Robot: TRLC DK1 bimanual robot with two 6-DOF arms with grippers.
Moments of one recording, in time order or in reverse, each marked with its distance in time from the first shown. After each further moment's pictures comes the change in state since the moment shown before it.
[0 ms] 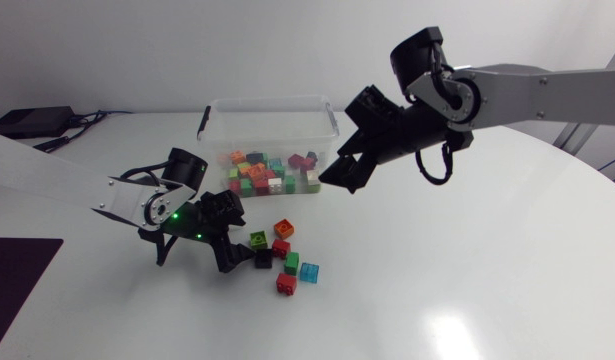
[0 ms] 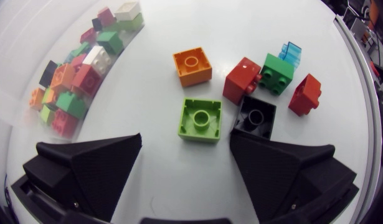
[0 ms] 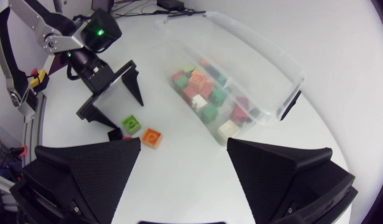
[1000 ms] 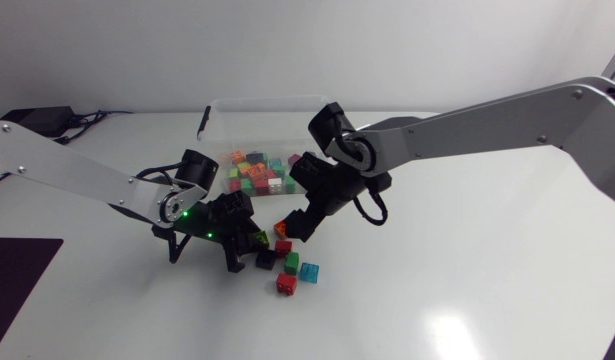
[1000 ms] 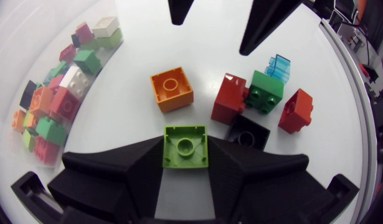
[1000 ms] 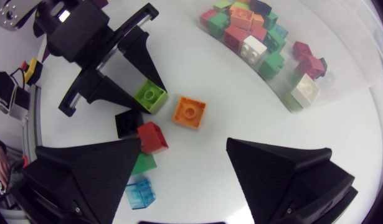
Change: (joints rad) left arm -0.024 0.077 0.054 0.000 0.118 0.023; right arm 0.193 0.293 0.092 -0.060 0.135 0.211
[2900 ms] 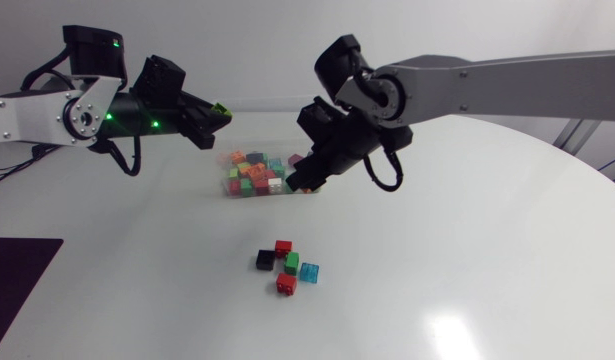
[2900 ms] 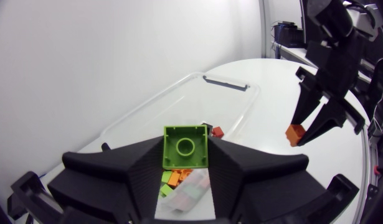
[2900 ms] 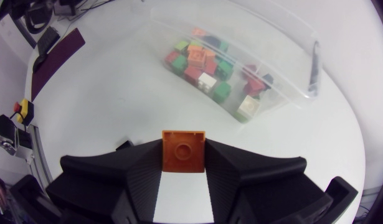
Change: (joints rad) left arm 0.185 -0.296 0.230 0.089 -0.027 -0.392; right arm -0.002 -0.159 0.106 -0.121 0.150 0.157
